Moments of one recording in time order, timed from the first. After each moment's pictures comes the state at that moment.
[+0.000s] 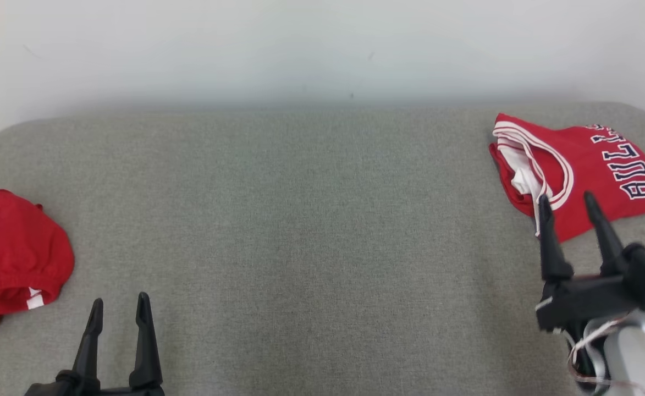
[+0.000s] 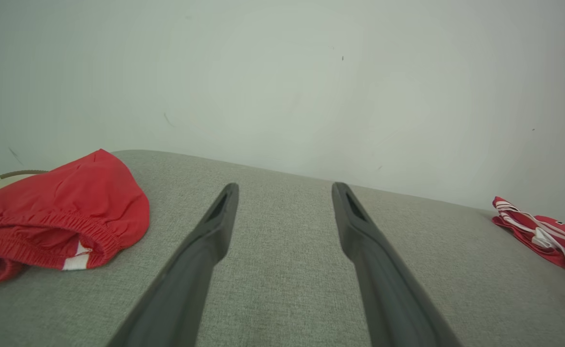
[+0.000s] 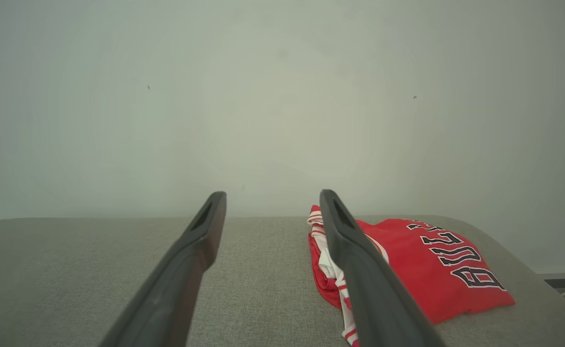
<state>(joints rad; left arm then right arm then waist) -0.04 0.05 0.02 -0.08 -0.22 0.03 -0.26 -0.34 -0.29 0.16 0.24 0.25 0.13 -0.26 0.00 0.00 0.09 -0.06</state>
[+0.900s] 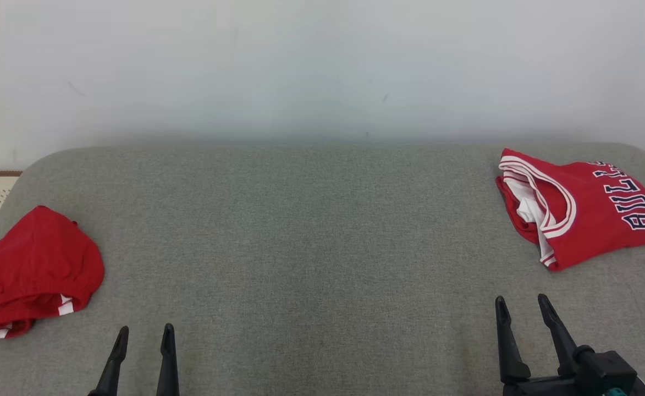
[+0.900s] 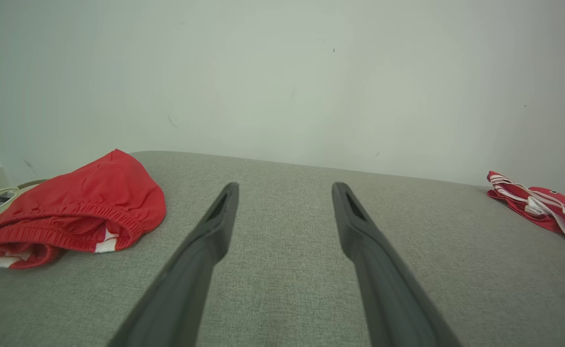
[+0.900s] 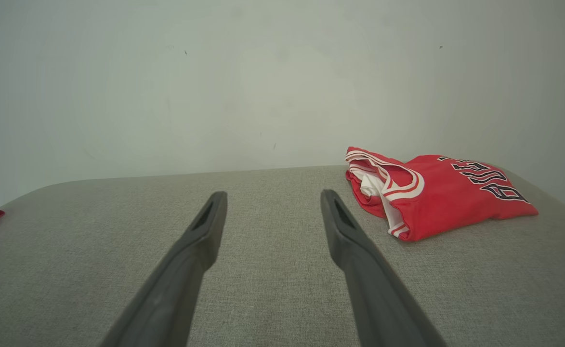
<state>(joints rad) 0.02 0.05 -0.01 -0.02 -0.15 0.02 -0.26 0.01 -0.10 0.14 0.08 0.11 0.13 -0.26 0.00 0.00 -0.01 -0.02</state>
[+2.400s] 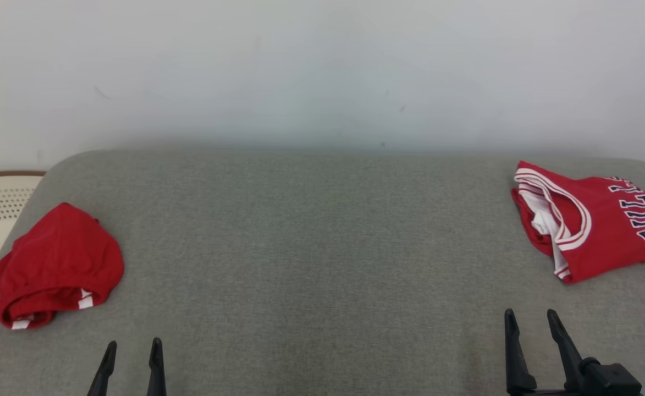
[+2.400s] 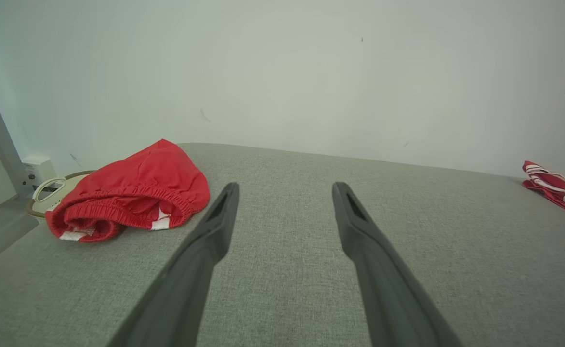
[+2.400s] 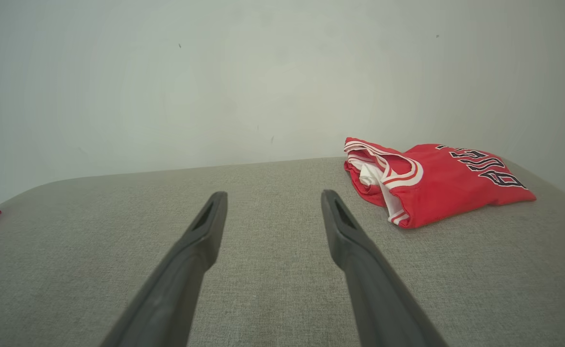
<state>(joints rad) 0.04 0.05 0.04 0.02 -0.11 0.00 -0.26 0.04 -0.05 0.08 0.10 0.09 0.13 -0.26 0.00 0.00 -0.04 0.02</state>
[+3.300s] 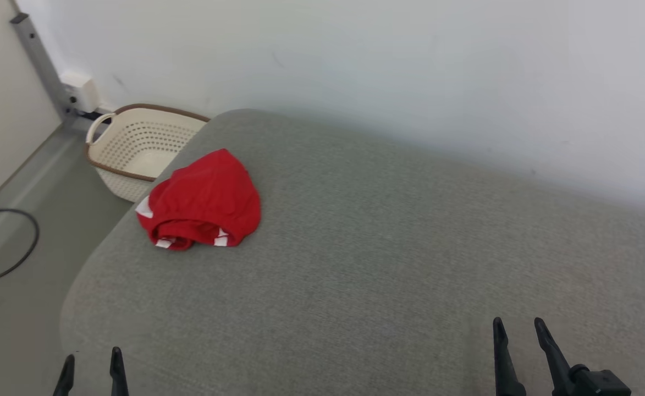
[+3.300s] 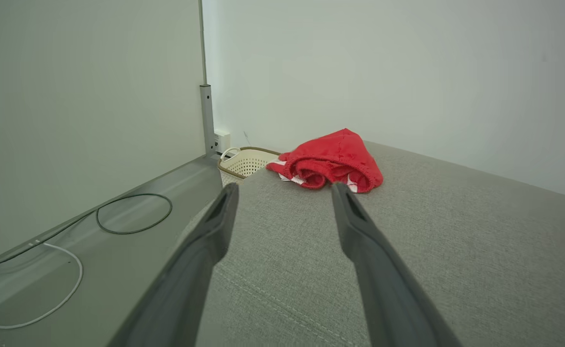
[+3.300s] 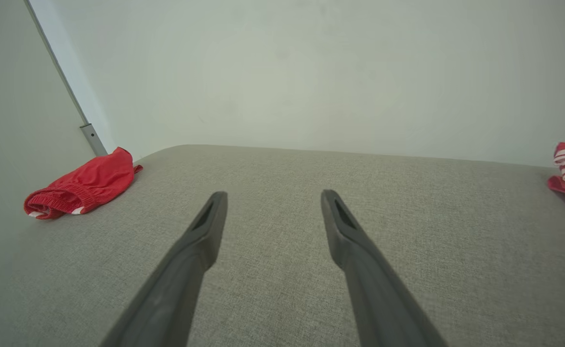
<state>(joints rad) 0.06 0.06 0.12 0.02 -0.11 0.03 -0.26 0.05 -0.05 0.11 0.11 0.12 0.13 -0.26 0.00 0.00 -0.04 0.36</state>
